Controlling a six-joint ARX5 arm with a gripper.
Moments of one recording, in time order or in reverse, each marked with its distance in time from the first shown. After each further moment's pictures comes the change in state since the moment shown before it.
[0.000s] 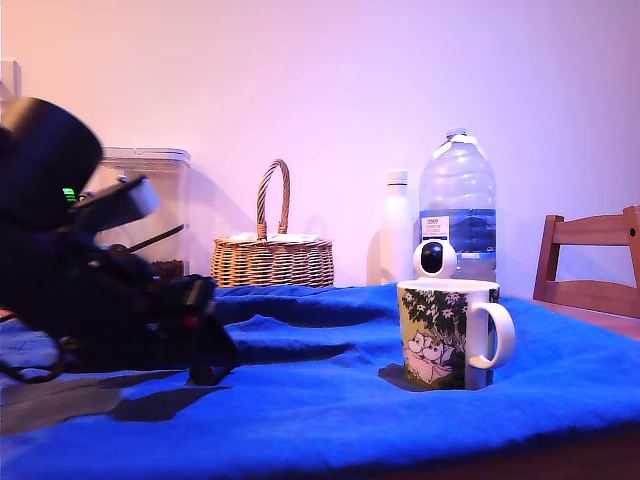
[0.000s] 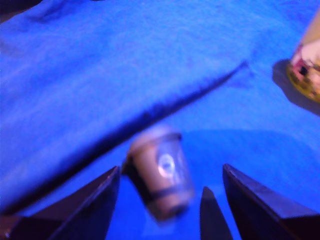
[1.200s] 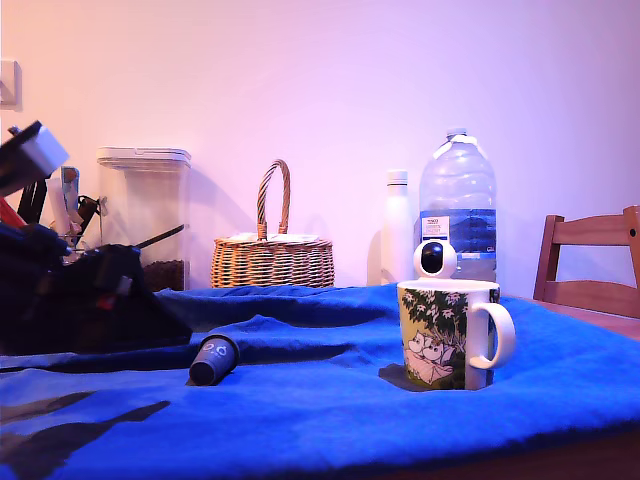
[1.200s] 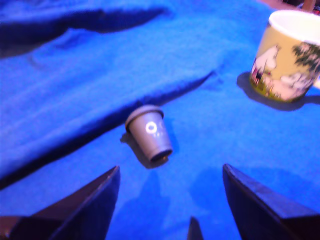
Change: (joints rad) arm 0.000 -0.235 -0.289 0.197 -0.004 0.004
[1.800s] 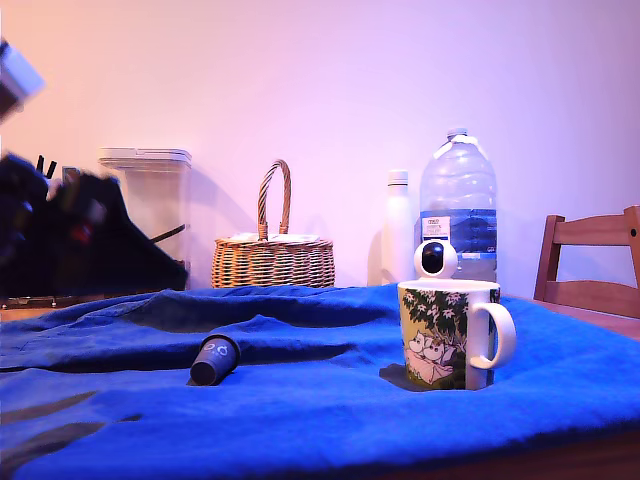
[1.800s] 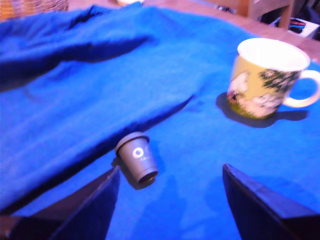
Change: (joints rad) arm 0.000 -0.173 -0.013 -0.109 0.038 0.028
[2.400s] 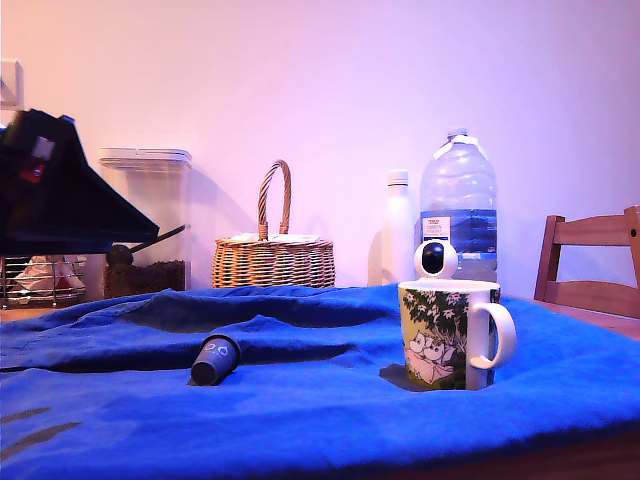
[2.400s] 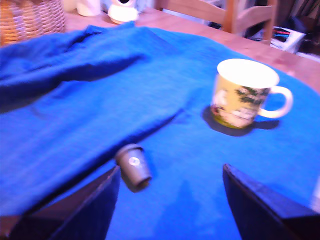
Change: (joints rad) arm 0.031 -0.374 0.001 -0.337 0.040 0.028
